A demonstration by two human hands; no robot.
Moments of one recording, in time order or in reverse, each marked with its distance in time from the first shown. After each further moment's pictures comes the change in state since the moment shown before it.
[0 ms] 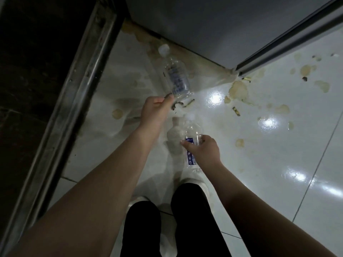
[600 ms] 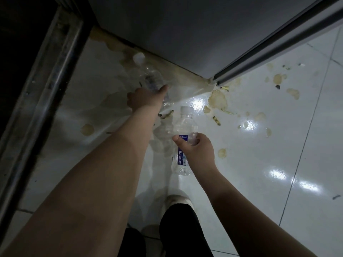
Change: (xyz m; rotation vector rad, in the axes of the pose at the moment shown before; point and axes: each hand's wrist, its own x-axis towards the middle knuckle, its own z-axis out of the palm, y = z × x) left_hand 0.087 0.019 0.063 0.587 0.188 -0.039; right_hand 0.019 -0.009 -0.028 0.200 0.162 -0.022
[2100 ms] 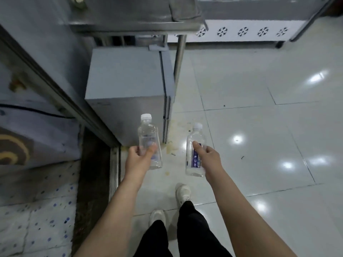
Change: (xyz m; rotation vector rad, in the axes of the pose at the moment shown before) left_hand -0.580 0.140 -0.439 -0.310 -0.284 0.469; right_hand -0.499 -0.245 -0.397 0.878 0.202 0.144
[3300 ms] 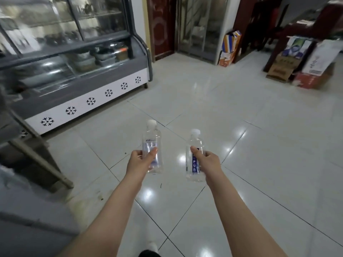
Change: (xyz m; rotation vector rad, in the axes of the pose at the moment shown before) left_hand -0.313 0.138 0.459 0.198 -0.677 0.318; right_hand -0.076 -0.028 -0.556 0.439 0.520 -0.239
